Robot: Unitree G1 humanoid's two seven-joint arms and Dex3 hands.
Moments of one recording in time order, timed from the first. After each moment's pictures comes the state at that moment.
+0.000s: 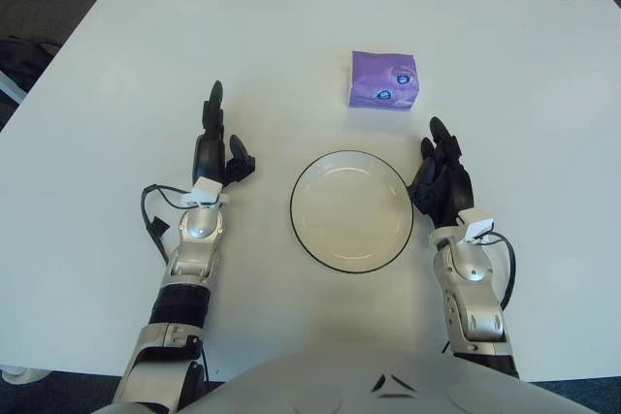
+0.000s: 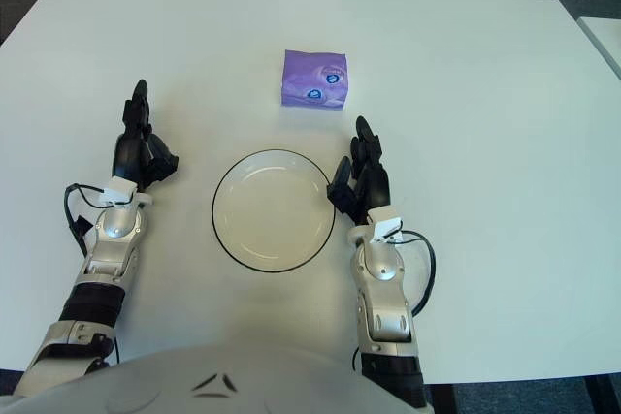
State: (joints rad) left arm -0.10 0.13 0.04 0.28 0.13 -0.50 0.14; right arm 0.25 0.10 0.04 -0.36 -0.20 0.06 -0.19
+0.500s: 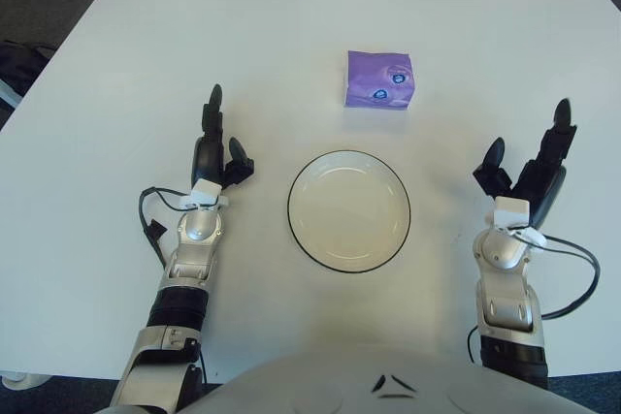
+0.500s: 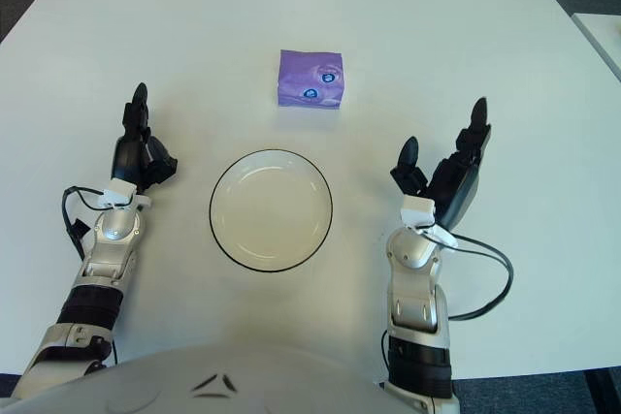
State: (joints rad) left arm -0.09 0.13 0.04 0.28 0.13 -0.50 0.14; right arm 0.04 0.00 -0.14 -0.32 -0.50 -0.04 -0.56
